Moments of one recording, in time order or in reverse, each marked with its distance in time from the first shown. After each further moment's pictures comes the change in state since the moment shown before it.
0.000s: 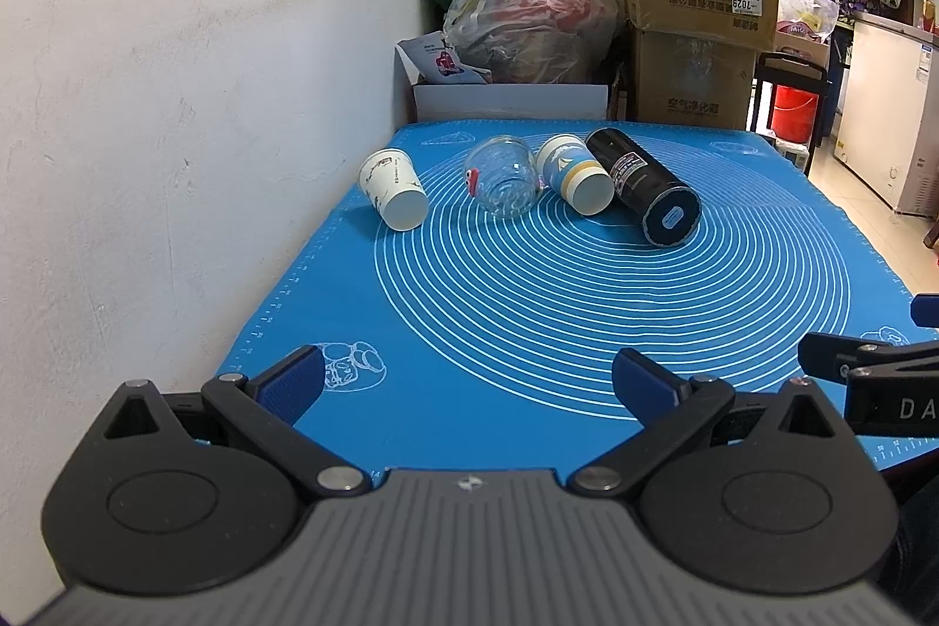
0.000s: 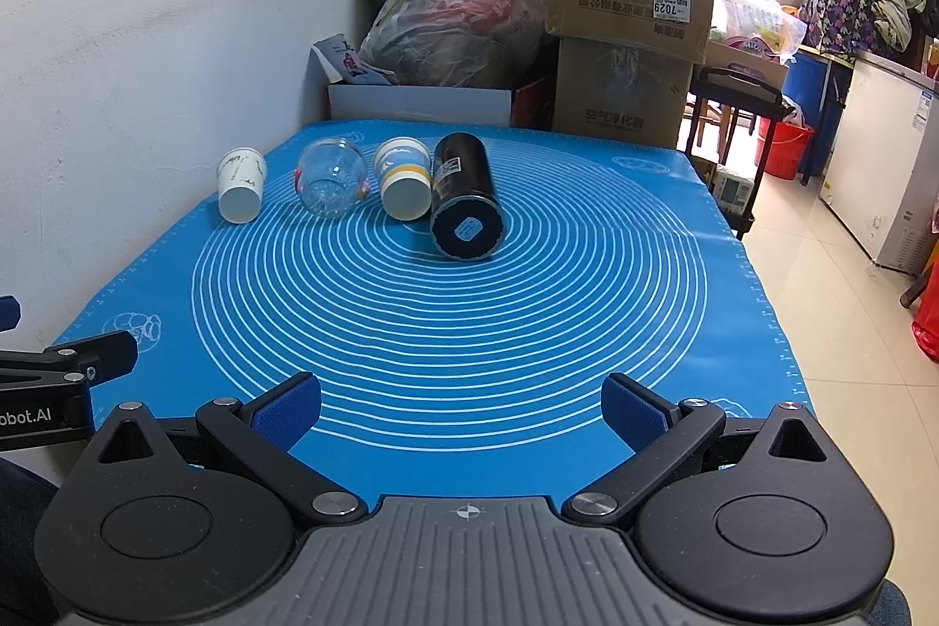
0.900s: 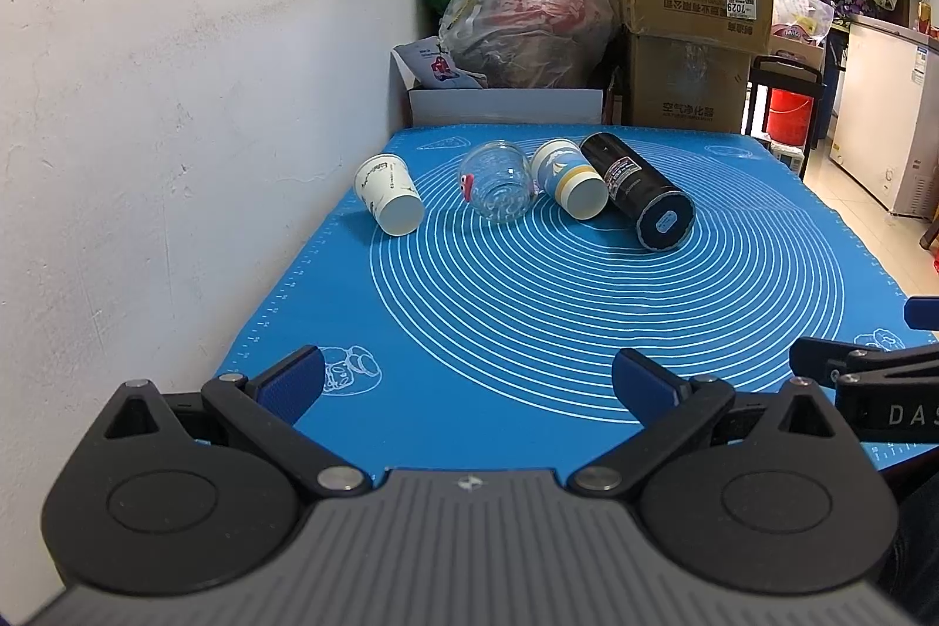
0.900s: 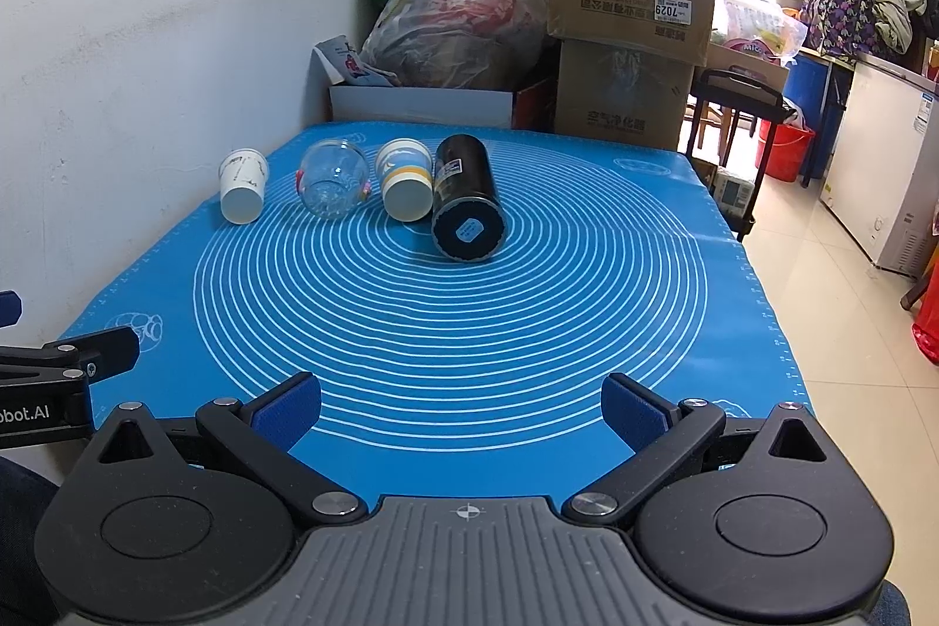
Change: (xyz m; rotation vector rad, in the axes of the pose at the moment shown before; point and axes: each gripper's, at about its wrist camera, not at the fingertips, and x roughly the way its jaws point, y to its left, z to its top) left arm -0.003 -0.005 0.002 0.001 -0.008 -0.005; right arm -0.001 0.002 0.000 -0.003 -0.001 -0.003
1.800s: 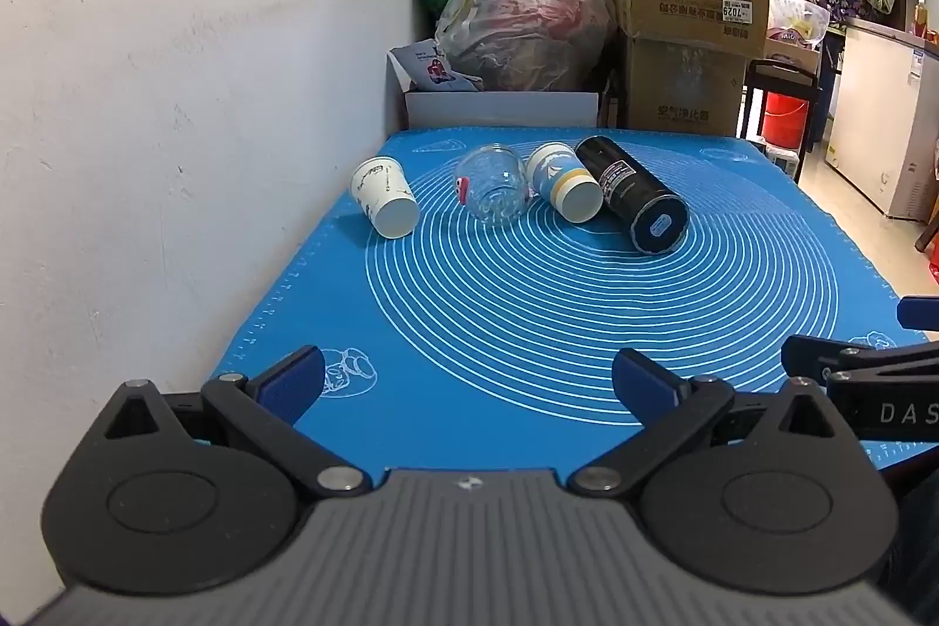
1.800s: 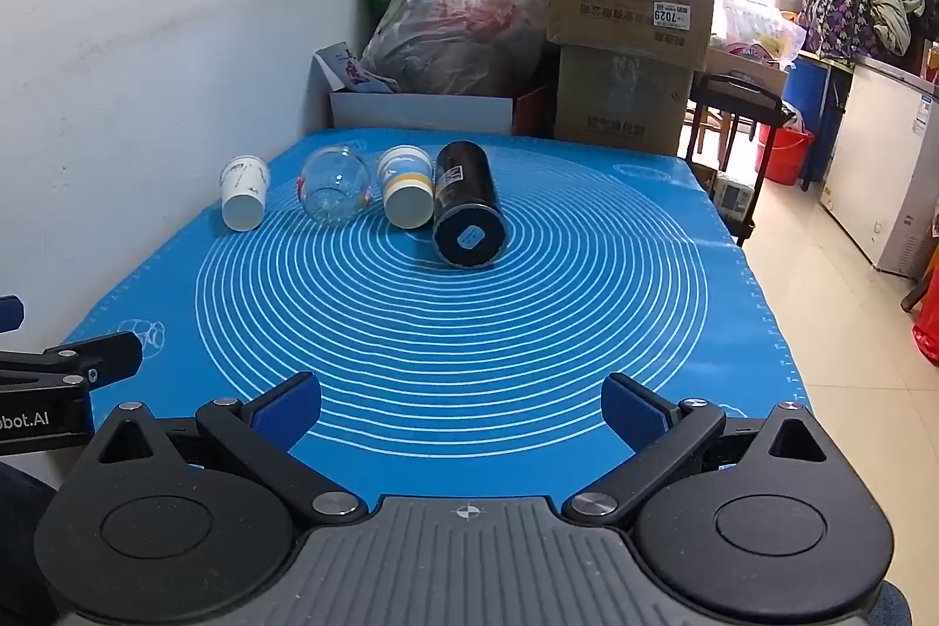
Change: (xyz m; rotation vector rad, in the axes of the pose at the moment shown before) left arm -0.002 0.000 0.001 -0.002 -0.009 -0.009; right arm -0.003 0.001 0.001 0.004 -0.014 -0.002
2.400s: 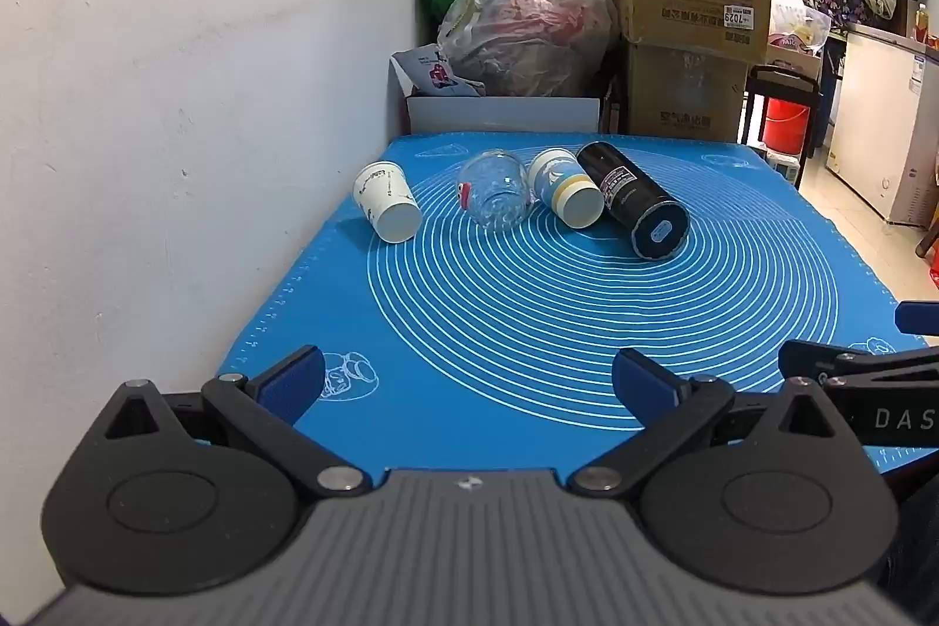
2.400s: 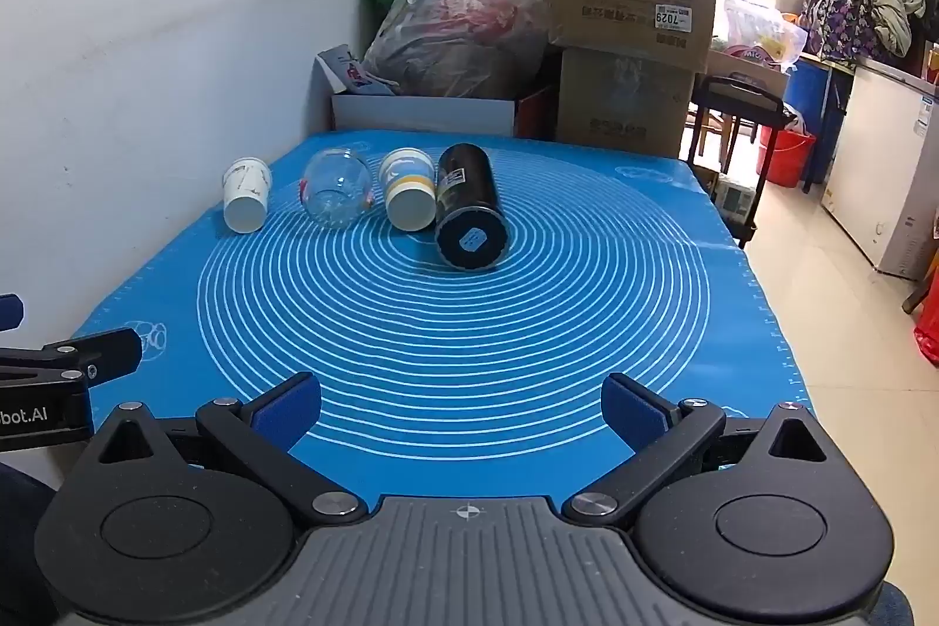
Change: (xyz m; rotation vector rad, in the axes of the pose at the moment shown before) left arm -0.003 -0.001 0.000 -0.006 -0.007 0.001; right arm 0.000 0.004 0.001 0.001 -0.005 0.001
